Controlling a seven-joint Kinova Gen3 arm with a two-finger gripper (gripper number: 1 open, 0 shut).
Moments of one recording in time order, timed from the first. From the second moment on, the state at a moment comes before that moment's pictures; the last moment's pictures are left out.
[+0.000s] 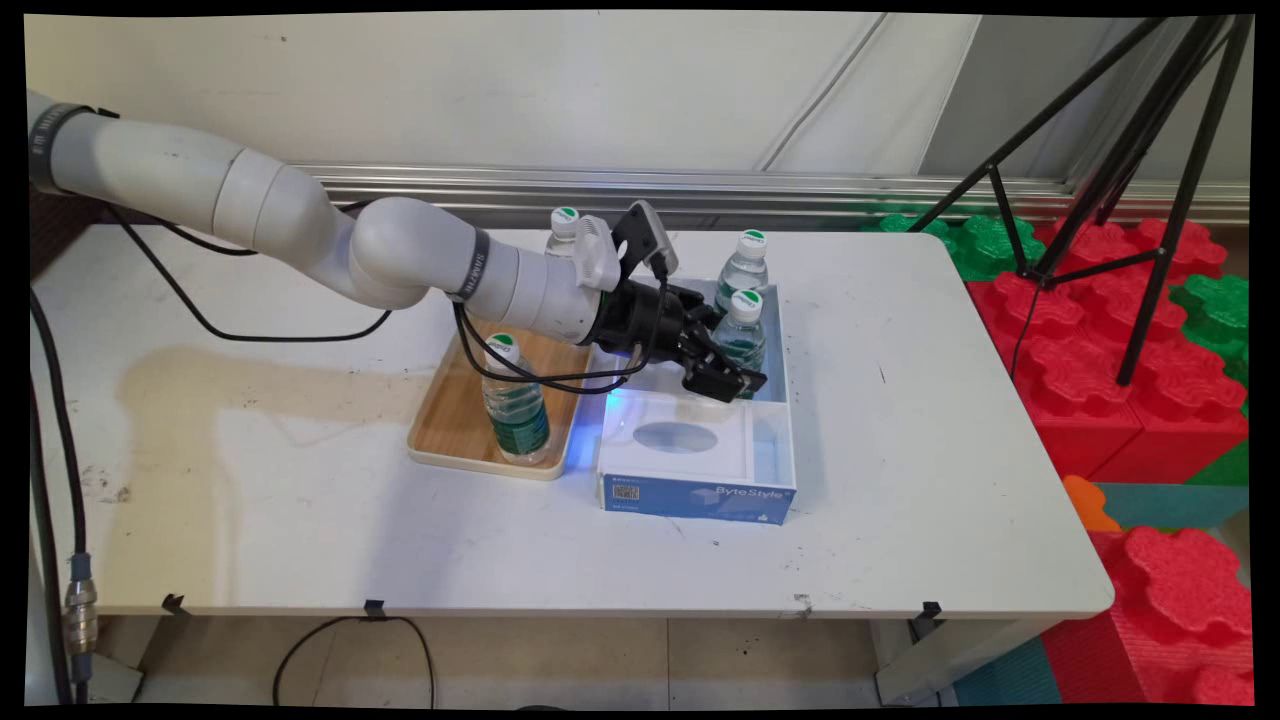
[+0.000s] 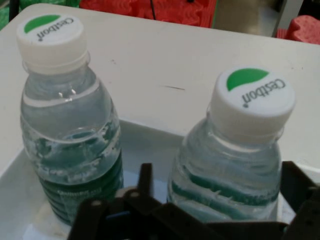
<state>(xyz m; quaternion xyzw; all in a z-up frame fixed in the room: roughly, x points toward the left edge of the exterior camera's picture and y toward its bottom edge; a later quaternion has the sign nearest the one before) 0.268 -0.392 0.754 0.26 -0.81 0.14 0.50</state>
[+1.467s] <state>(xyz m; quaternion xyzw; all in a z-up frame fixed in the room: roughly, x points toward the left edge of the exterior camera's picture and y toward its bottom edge) 0.269 -0.406 0.785 0.24 -0.81 0.14 0.52</state>
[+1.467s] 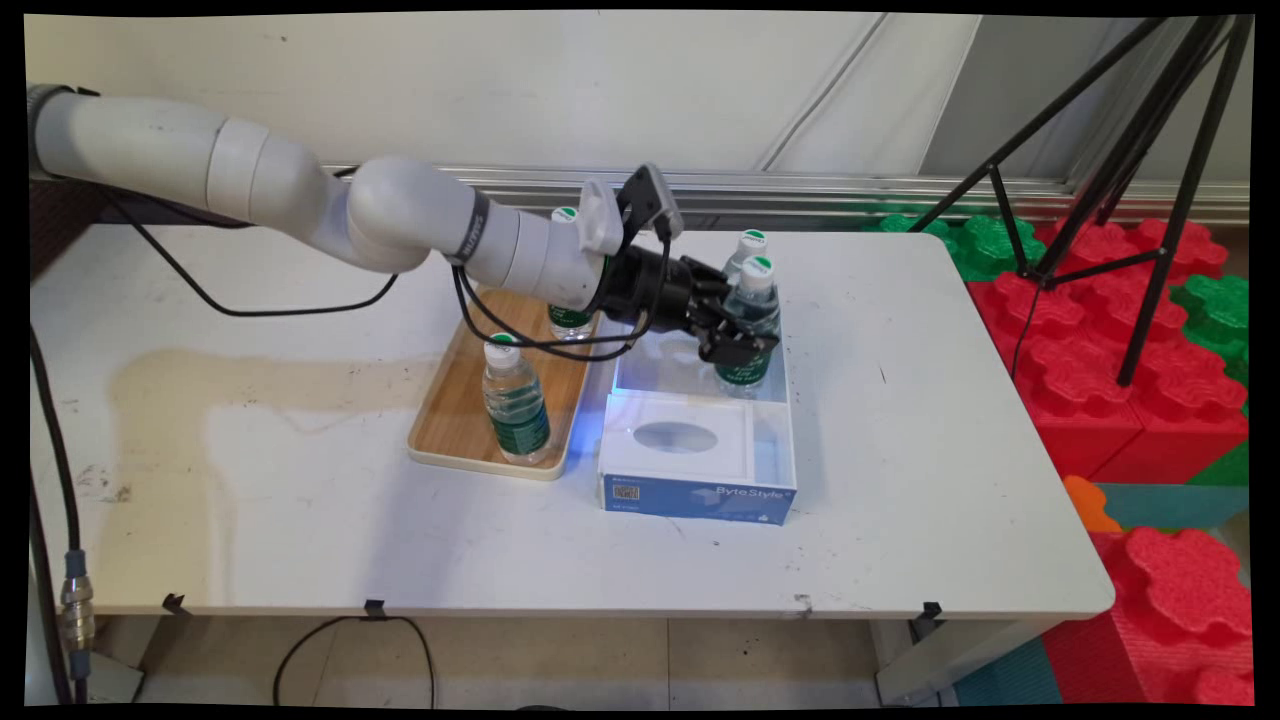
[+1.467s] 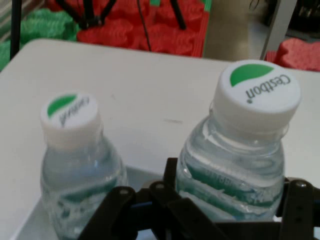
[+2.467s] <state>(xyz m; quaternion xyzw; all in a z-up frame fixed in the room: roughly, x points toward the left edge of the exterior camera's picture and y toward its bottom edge) 0.277 -0.391 0.887 0.22 -0.79 0.15 0.56</state>
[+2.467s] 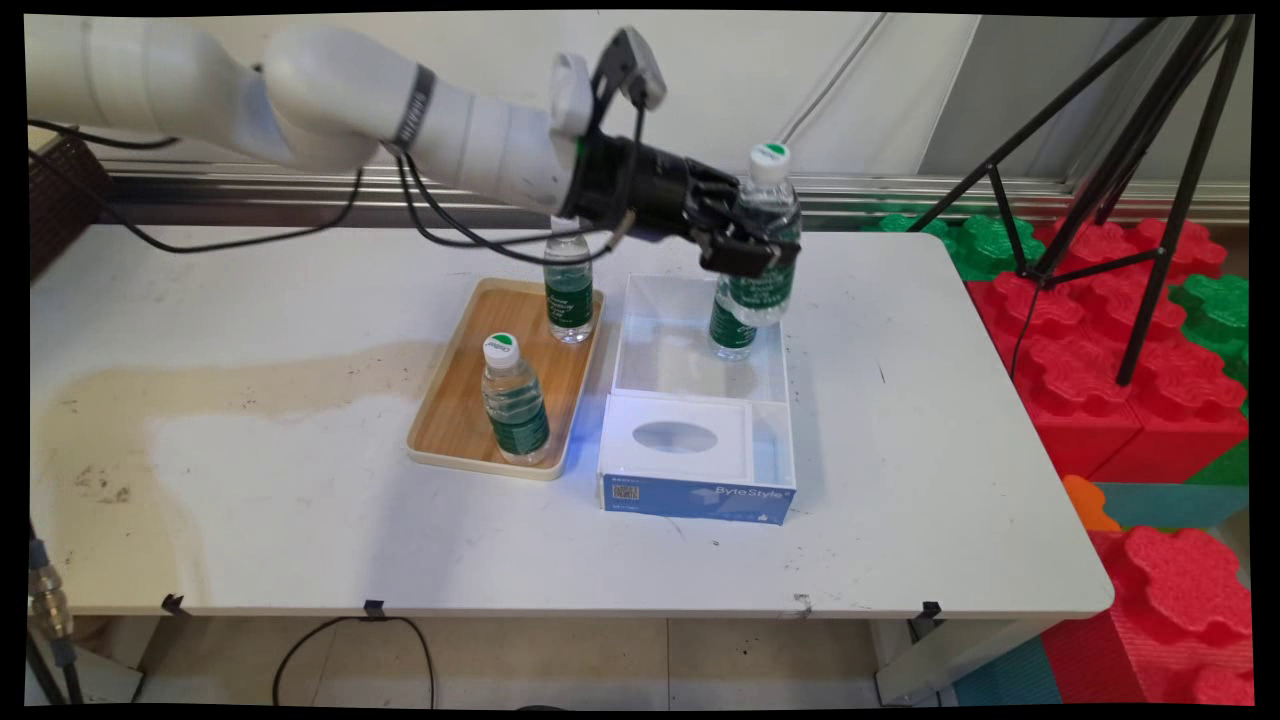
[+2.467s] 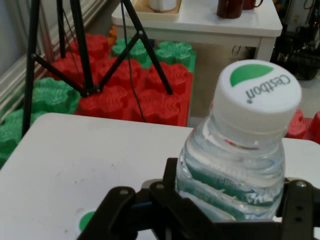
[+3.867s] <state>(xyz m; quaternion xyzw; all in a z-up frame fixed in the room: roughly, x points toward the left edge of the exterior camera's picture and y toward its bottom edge) 0.414 -0.322 0.951 0.21 -0.80 0.17 0.53</state>
